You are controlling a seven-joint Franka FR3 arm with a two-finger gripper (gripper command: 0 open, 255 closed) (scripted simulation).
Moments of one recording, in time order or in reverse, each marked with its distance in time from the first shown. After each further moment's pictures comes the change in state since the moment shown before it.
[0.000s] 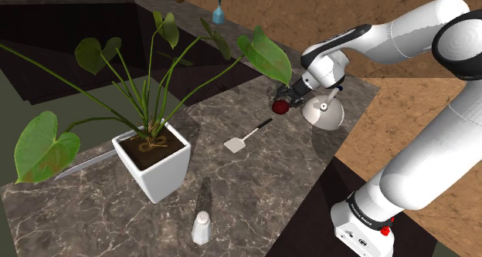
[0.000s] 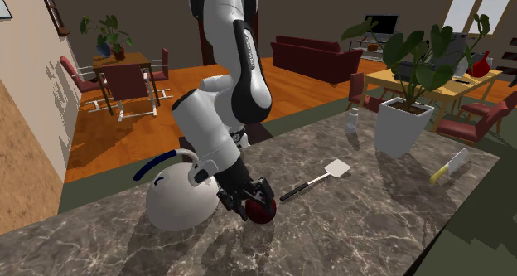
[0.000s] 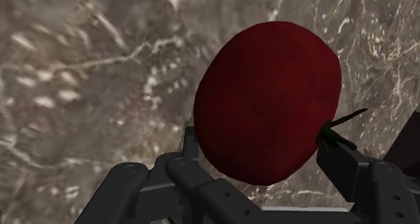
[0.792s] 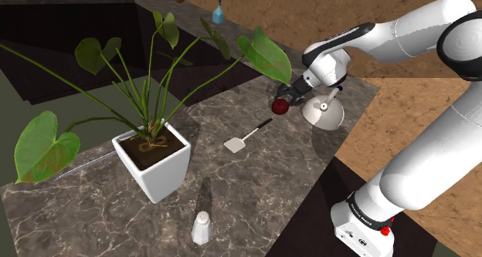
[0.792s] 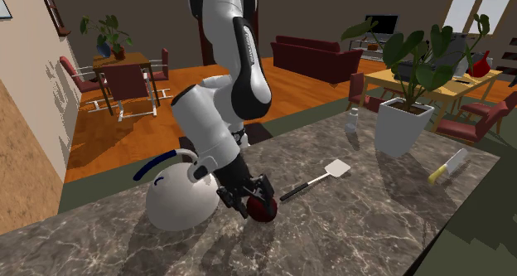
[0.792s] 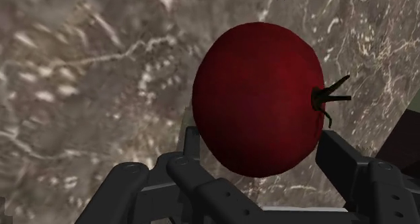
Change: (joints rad) arm -0.001 -0.023 -0.003 -0.001 -0.032 -0.013 0.030
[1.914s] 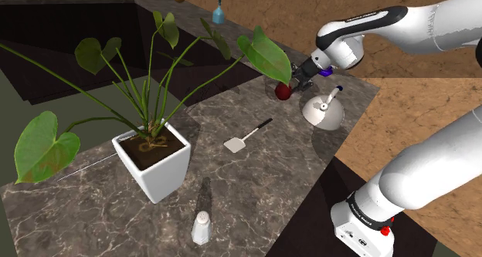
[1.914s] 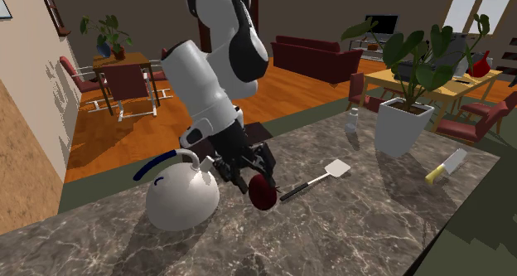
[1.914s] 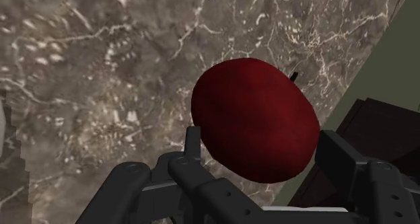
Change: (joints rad) arm -0.023 -0.164 0.000 0.046 -0.228 -0.140 0.234
